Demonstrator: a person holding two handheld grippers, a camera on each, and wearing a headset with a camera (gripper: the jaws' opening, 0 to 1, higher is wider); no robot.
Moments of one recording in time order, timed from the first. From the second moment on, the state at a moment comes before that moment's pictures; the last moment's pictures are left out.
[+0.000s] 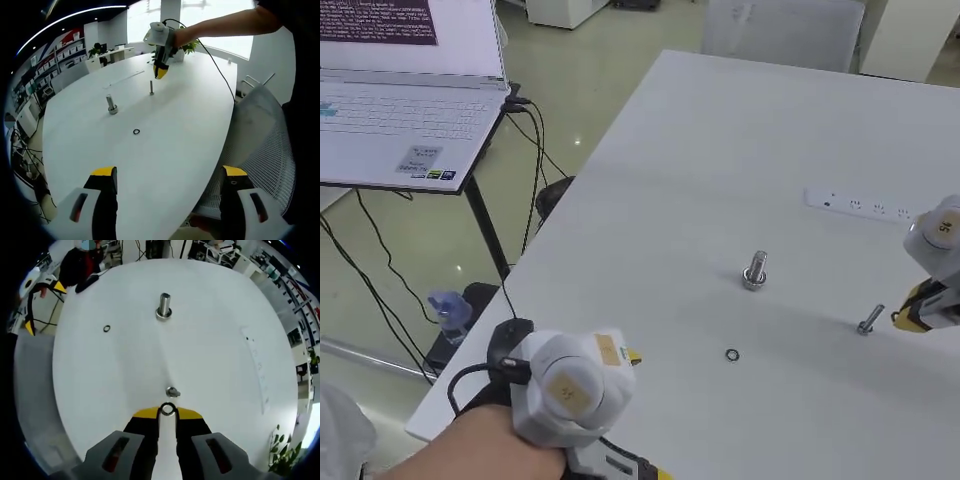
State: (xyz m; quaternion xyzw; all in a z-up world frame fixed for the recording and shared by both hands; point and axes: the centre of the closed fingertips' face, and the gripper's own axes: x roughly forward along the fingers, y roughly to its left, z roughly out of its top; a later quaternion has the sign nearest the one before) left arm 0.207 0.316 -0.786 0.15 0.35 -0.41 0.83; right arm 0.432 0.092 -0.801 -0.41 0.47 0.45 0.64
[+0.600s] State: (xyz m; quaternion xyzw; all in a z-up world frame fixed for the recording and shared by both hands) left arm 0.220 0.316 -0.782 0.13 0.33 -0.40 0.84; right arm 0.450 0.101 -0.808 -0.40 0.46 0.45 0.65
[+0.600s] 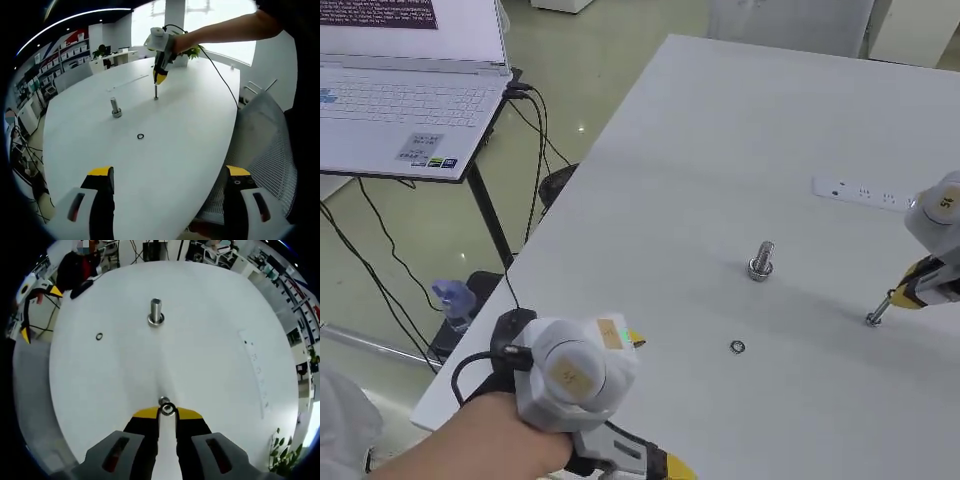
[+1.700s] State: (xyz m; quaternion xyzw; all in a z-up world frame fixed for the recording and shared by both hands) left arm 0.218 0.315 -0.795 0.12 0.35 -0.41 0.83; right arm 0.450 0.102 -0.840 -0.40 0.49 0.45 0.63
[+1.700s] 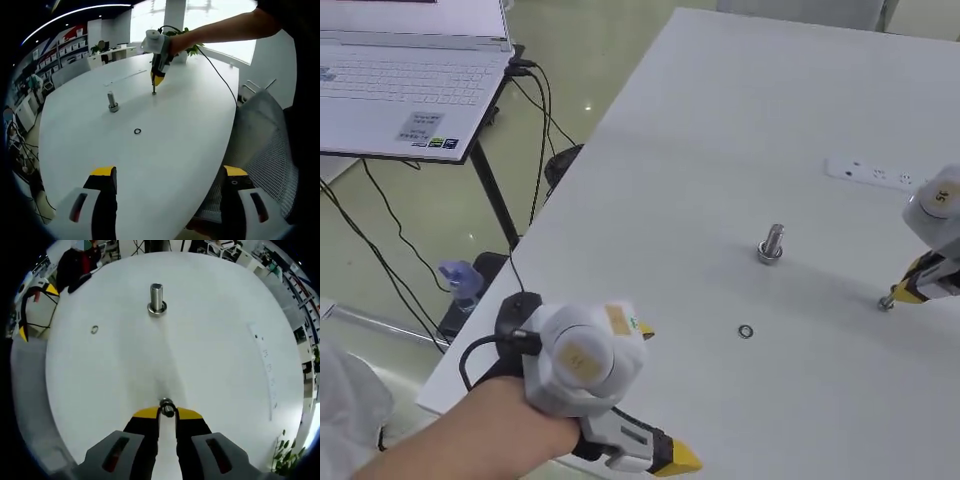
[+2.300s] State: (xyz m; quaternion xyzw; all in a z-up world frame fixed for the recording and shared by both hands) left arm 0.215 0.319 -0.803 0.12 0.37 -0.41 0.83; right arm 0.451 0.103 -0.862 -0.41 0.49 0.46 0.62
